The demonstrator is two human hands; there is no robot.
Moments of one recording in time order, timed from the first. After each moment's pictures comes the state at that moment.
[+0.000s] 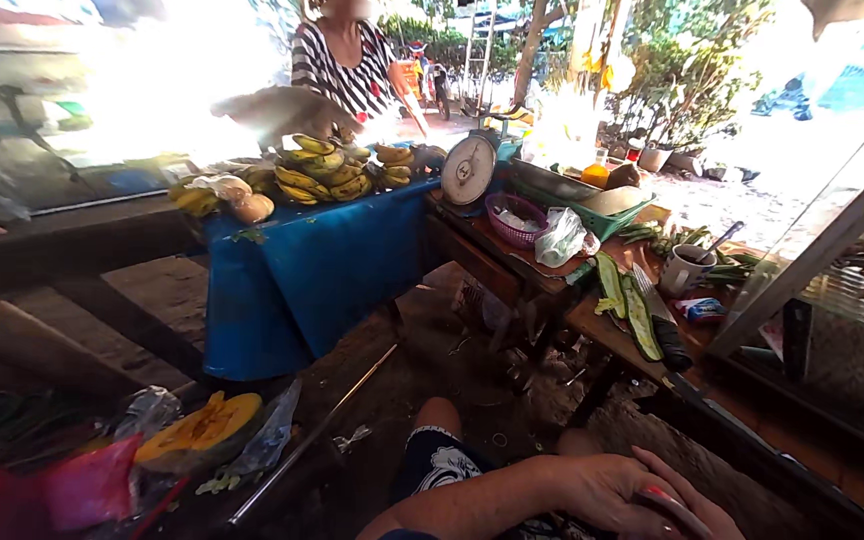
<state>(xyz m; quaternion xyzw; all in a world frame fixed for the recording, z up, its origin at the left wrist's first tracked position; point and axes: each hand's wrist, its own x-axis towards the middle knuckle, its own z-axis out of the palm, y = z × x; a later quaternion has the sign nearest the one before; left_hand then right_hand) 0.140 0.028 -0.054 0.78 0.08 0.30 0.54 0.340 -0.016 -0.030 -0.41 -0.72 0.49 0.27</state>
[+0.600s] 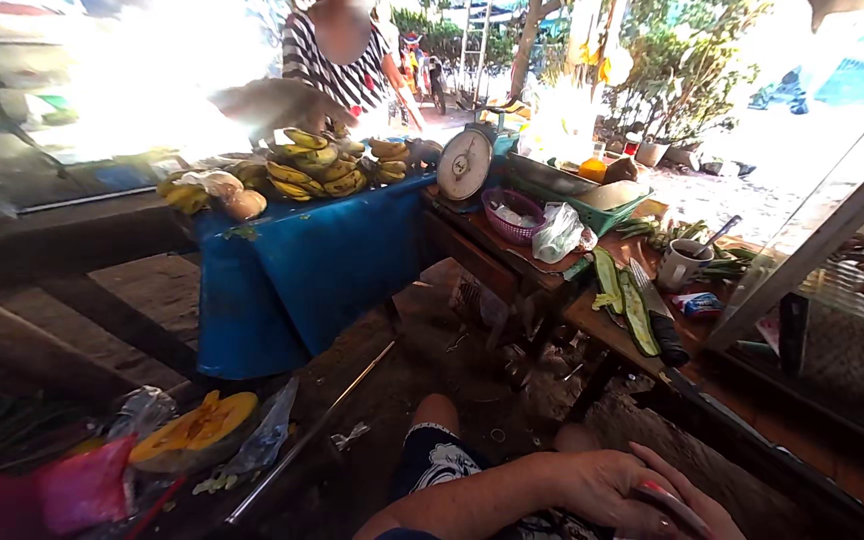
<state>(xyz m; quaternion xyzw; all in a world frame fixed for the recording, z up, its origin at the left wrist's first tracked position) 0.141 0.029 -0.058 0.78 0.06 0.30 0.54 0.339 -0.016 -0.029 -0.41 -0.72 0.49 0.27</state>
